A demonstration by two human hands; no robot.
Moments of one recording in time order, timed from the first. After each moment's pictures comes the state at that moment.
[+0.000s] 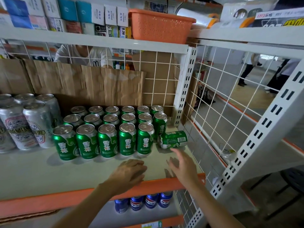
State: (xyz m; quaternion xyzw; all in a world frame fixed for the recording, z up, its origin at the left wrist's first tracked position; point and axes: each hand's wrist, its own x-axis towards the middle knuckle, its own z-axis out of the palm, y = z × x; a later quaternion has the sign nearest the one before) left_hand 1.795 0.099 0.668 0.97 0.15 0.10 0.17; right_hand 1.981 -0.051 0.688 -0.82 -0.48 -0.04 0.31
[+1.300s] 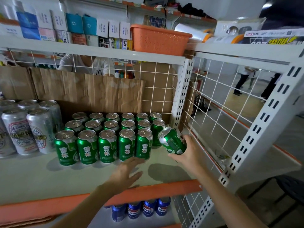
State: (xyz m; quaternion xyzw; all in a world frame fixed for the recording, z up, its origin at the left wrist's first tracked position) left_hand 1.794 0.094 0.686 0.92 0.16 0.19 0.31; right_hand 2.003 -0.048 0.751 -0.83 -0.44 -0.06 0.34
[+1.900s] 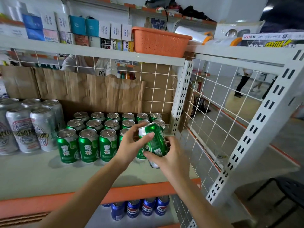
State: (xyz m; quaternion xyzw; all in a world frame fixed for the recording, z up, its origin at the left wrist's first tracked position) left_hand 1.815 0.065 0.794 0.66 0.16 0.38 0.63; right_hand 1.905 -0.047 0.785 -0.79 -0.42 -0.06 0.43
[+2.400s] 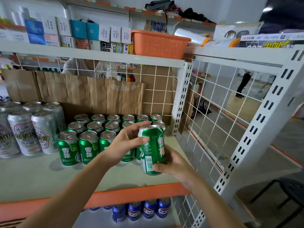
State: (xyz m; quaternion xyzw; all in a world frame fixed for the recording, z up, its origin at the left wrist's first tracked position) left_hand 1.798 0.084 0.814 0.69 0.06 0.27 0.67; right_hand 1.925 -0.067 0.796 -0.61 -0.48 0.37 0.51
